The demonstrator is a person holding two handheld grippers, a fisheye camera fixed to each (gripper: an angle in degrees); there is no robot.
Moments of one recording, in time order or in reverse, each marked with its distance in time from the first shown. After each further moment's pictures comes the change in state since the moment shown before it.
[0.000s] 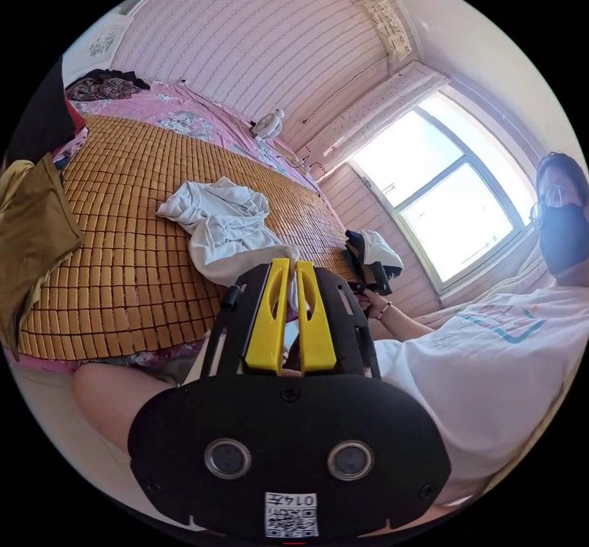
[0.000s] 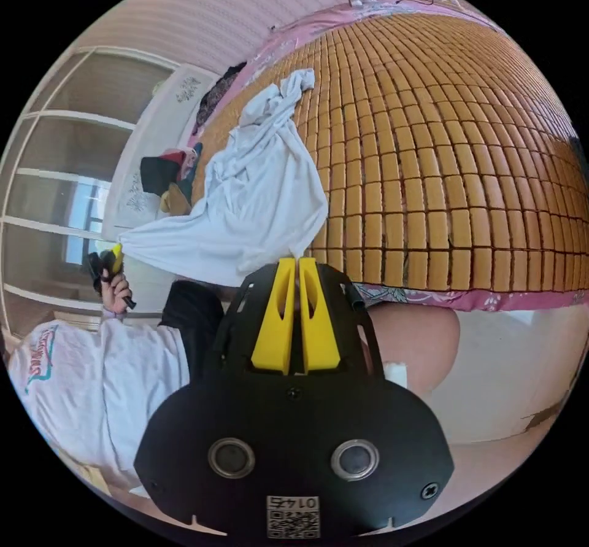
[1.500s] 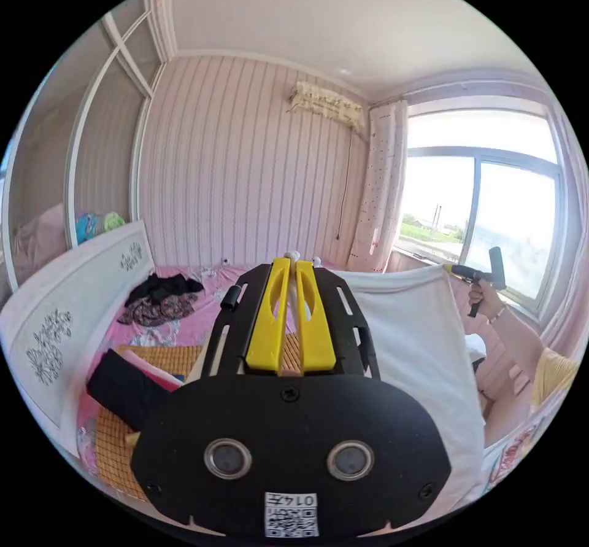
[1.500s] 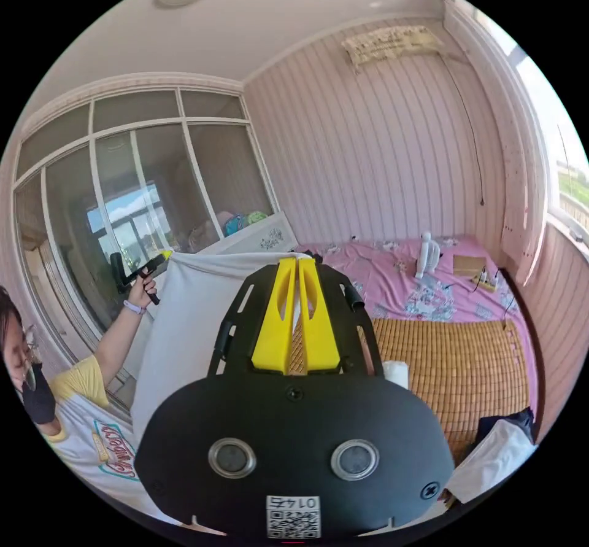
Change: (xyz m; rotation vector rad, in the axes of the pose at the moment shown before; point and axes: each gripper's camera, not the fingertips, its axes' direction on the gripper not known) left arm 0.235 -0.204 -0.157 0.440 -0.432 0.358; right arm -0.321 -0.095 -0.322 0.462 0.012 -0.527
